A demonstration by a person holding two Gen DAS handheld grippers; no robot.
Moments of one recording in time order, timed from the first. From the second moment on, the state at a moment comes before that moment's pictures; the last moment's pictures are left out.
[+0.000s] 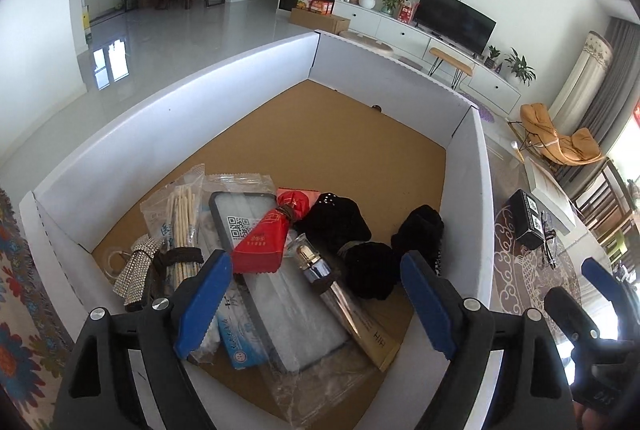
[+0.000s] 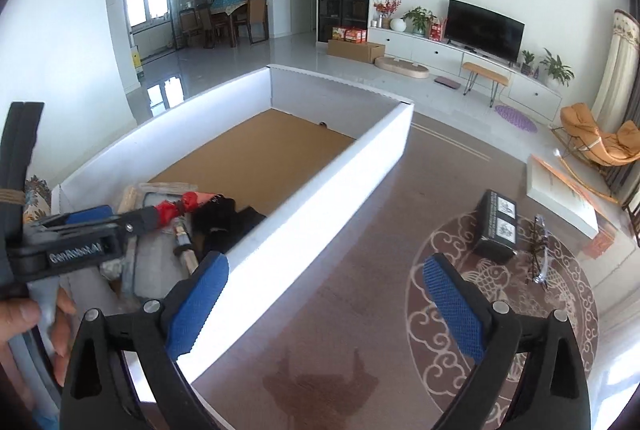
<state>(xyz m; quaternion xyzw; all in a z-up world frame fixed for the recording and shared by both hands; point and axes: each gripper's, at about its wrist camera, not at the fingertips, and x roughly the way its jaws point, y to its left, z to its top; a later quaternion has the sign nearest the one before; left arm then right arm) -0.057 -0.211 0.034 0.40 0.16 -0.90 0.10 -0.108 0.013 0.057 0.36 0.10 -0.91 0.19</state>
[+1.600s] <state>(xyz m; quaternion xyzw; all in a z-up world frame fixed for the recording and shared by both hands) -0.085 0.052 -0.057 0.45 -0.05 -0.89 -0.08 -0.044 0.316 -0.057 0.46 -0.05 -0.88 -0.11</state>
